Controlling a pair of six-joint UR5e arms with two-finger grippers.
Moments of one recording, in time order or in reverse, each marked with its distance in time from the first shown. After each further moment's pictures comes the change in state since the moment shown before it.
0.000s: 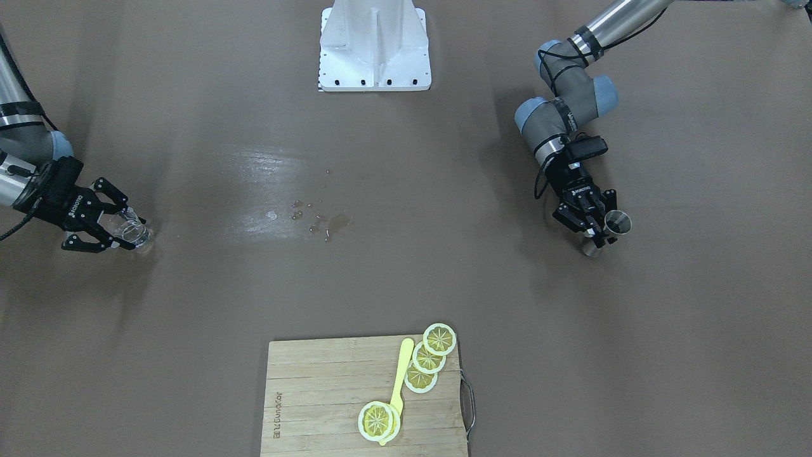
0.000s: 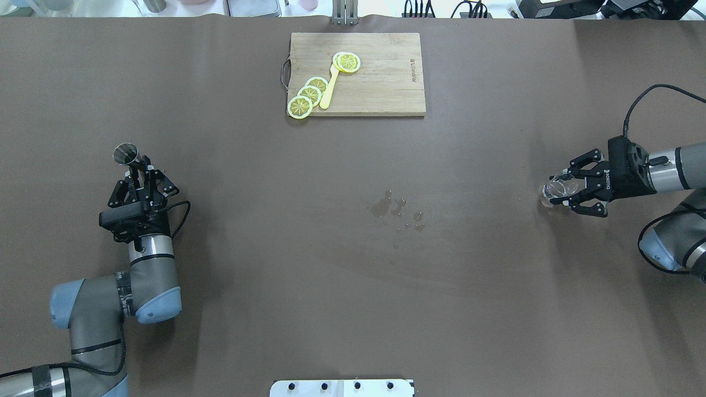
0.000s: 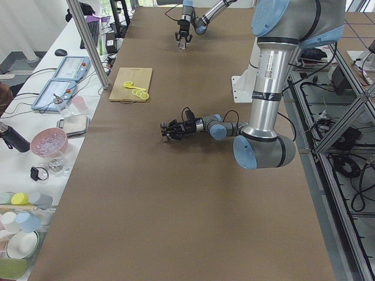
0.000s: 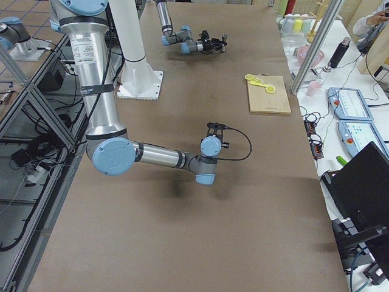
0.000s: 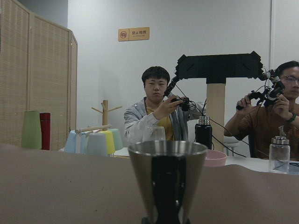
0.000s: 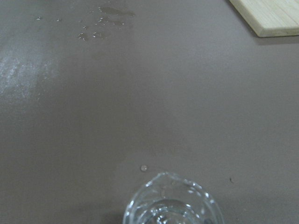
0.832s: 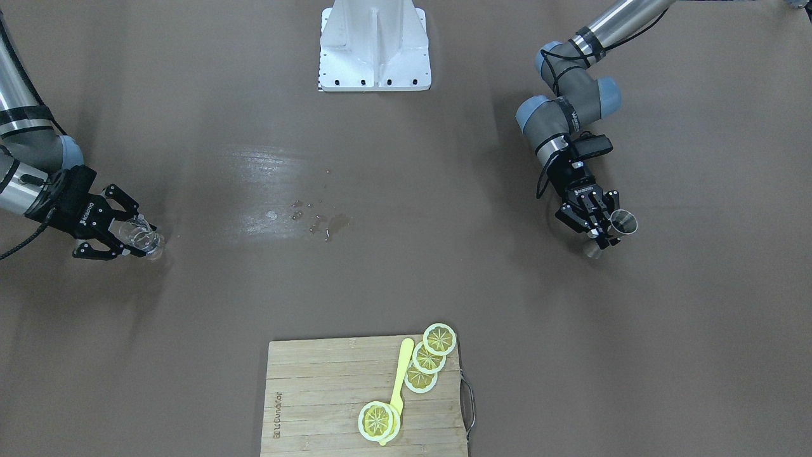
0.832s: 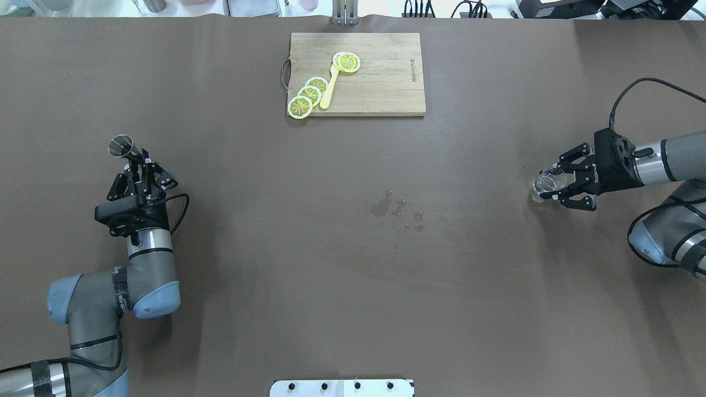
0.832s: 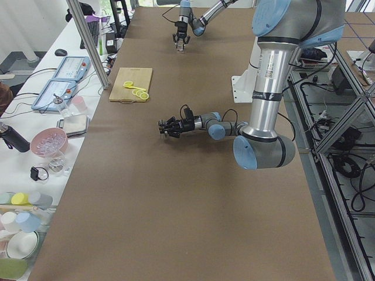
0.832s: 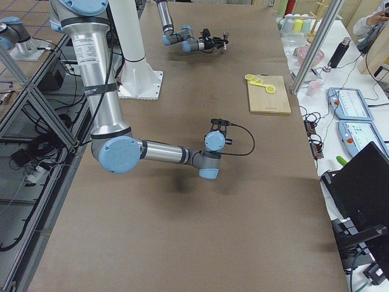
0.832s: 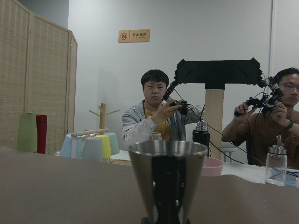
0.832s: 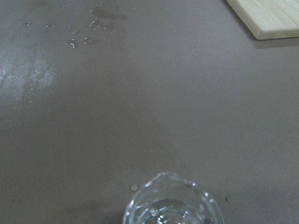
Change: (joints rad) left arm -0.017 -0.001 -0.002 -0.078 -0.001 0.021; right arm -0.005 0.023 0.005 -0.045 0.002 0.004
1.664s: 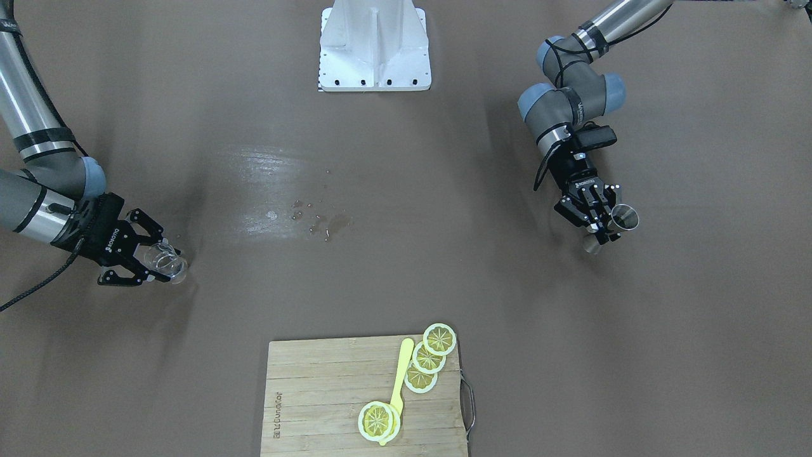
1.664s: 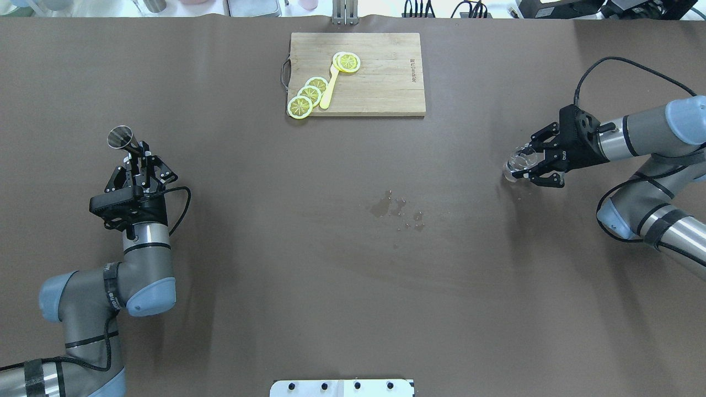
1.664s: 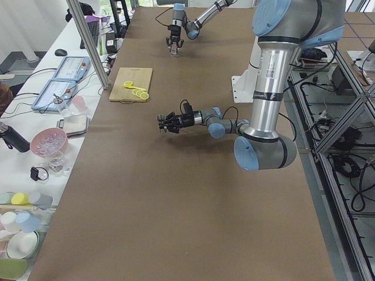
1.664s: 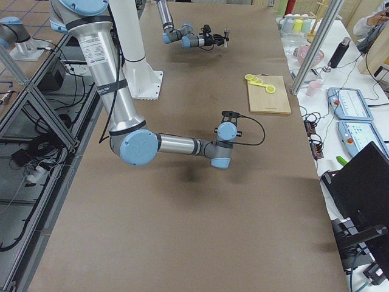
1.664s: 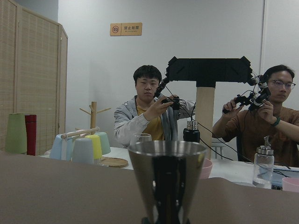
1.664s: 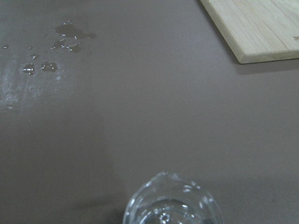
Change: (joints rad) left arm -0.013 0.014 -0.056 -0.106 -0.019 0.135; right arm -0.003 0.133 -0.065 -0.079 -0.008 -0.001
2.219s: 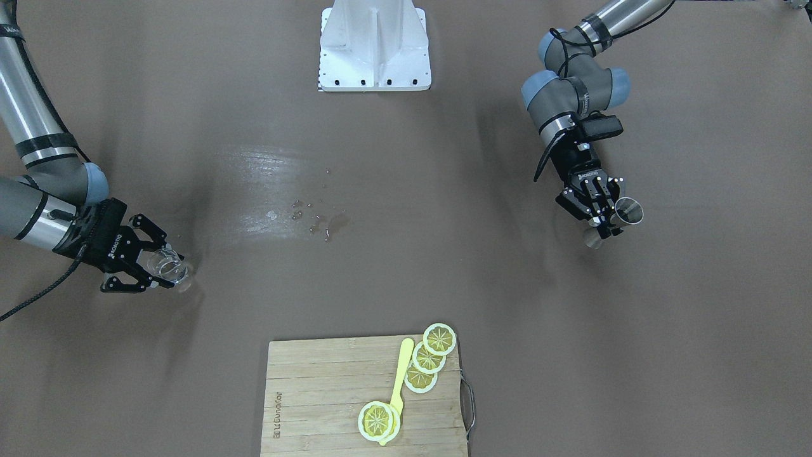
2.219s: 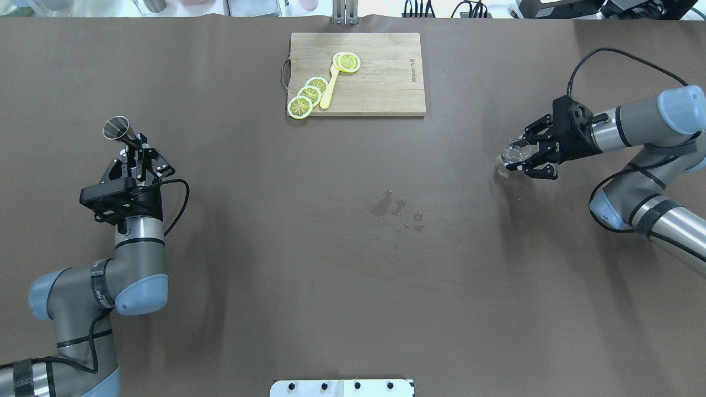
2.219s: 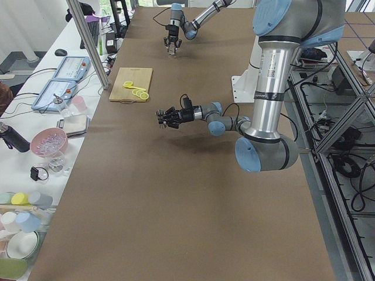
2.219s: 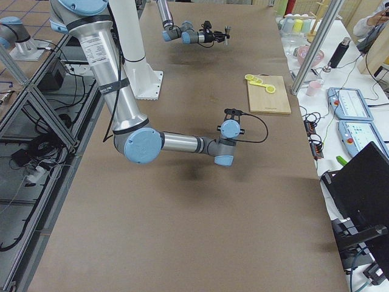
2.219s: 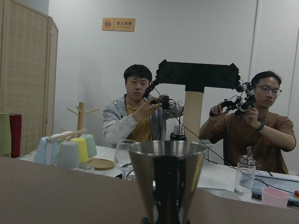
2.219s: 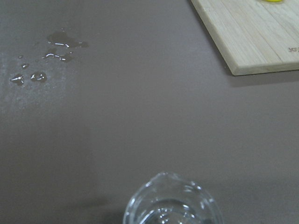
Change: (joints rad) left arm -0.012 0.023 -0.056 -0.119 -0.030 0.144; right arm 0.005 0.054 -0.046 -0.006 0.007 -0.008
